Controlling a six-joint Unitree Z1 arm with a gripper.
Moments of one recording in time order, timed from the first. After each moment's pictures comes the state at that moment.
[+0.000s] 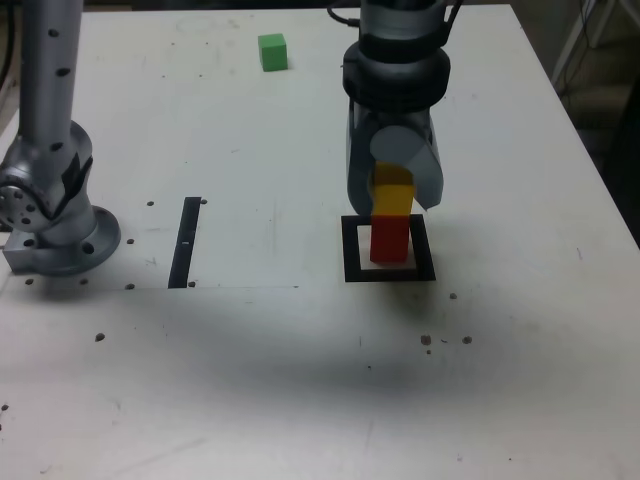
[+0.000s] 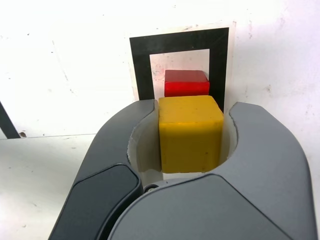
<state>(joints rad) -0.13 1.95 -1.58 1.21 0.08 -0.10</state>
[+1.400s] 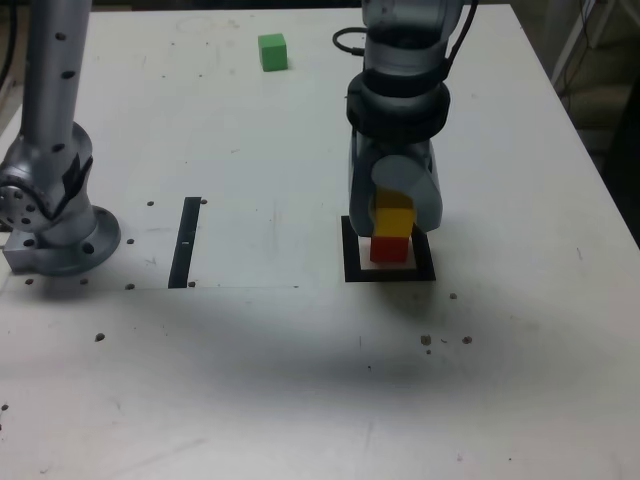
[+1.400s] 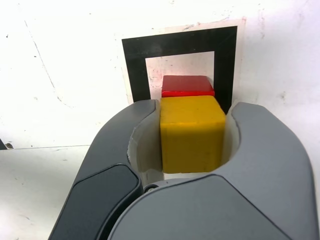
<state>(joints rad) -0.13 1.98 -1.51 1.13 0.07 -0.10</state>
